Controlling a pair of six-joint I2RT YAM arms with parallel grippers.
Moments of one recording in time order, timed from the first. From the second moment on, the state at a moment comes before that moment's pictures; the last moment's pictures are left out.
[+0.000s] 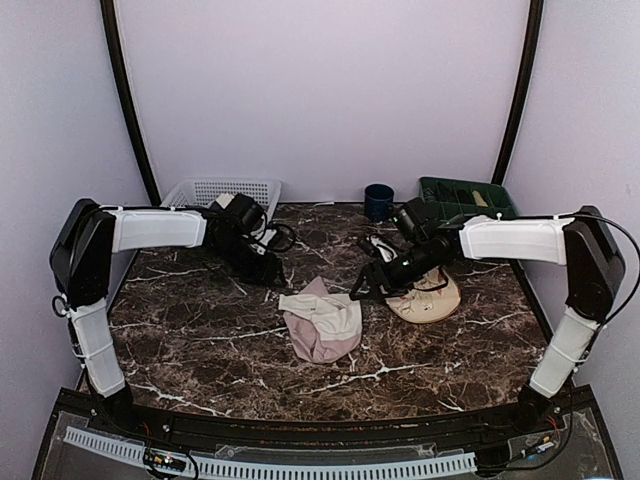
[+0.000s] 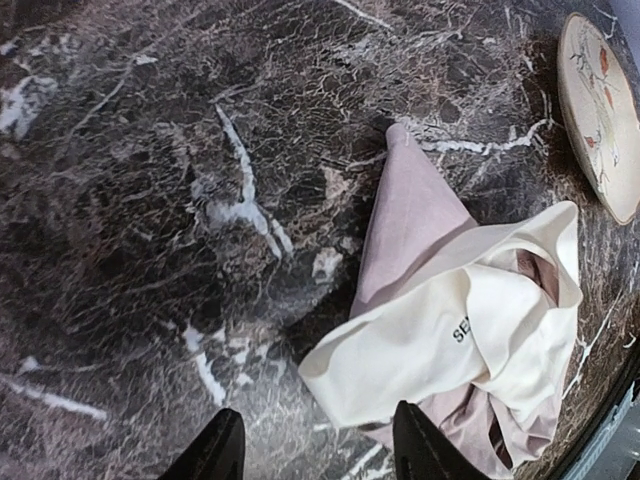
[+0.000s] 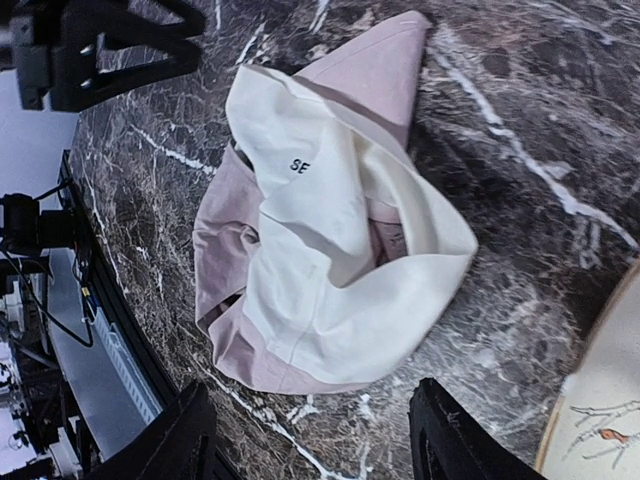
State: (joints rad) left arm -0.57 1.87 1.34 -0.57 0.28 -0.24; right arm 0.64 1.71 1.16 -0.48 -0.55 0.30
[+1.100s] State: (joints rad) left arm -0.70 1.31 1.31 -0.47 0.59 -0.36; right arm 0.71 2.13 1.65 -0.58 -0.35 0.23
